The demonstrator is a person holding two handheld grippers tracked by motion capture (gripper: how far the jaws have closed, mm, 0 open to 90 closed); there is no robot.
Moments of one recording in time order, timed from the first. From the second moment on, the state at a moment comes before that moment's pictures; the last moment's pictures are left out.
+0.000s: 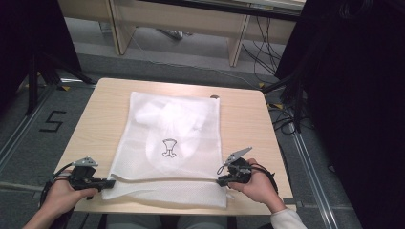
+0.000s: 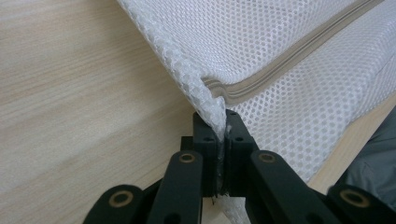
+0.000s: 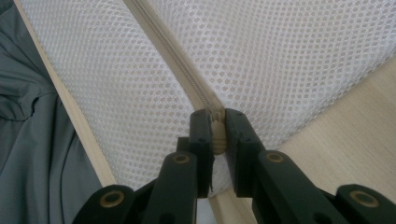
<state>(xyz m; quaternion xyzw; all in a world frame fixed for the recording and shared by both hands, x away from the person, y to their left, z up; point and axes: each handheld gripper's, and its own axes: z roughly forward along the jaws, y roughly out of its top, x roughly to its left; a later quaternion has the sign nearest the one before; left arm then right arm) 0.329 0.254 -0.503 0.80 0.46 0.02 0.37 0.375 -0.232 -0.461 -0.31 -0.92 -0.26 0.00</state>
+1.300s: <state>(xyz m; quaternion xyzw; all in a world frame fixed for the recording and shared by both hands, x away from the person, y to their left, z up) 0.330 0.251 -0.500 0.79 0.45 0.06 0.41 0.371 -0.260 -0.473 -0.37 -0.85 -0.36 -0.03</state>
